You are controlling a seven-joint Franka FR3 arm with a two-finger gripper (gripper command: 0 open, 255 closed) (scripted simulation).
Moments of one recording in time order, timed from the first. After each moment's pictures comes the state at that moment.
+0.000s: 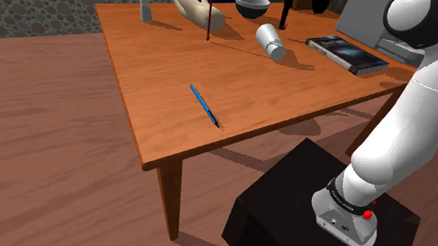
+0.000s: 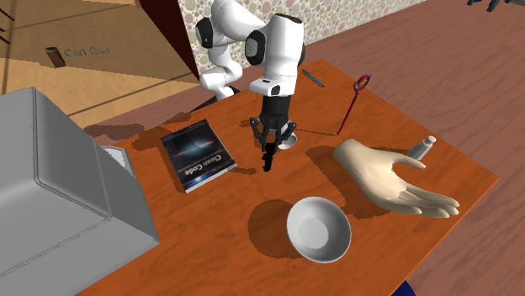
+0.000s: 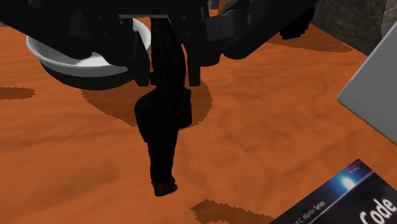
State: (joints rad) arm -0.26 0.17 -0.12 -1.35 -0.33 1.90 0.45
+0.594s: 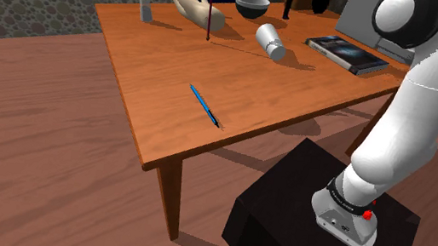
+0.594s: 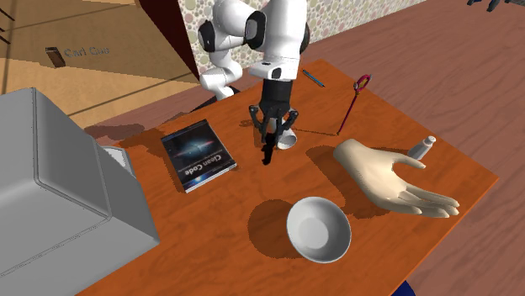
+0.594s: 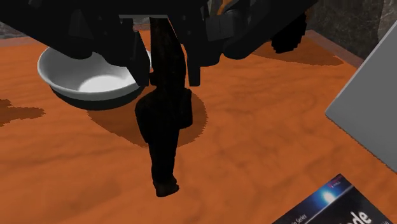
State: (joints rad) arm -0.26 0.23 -0.12 -1.14 -0.31 1.76 0.40
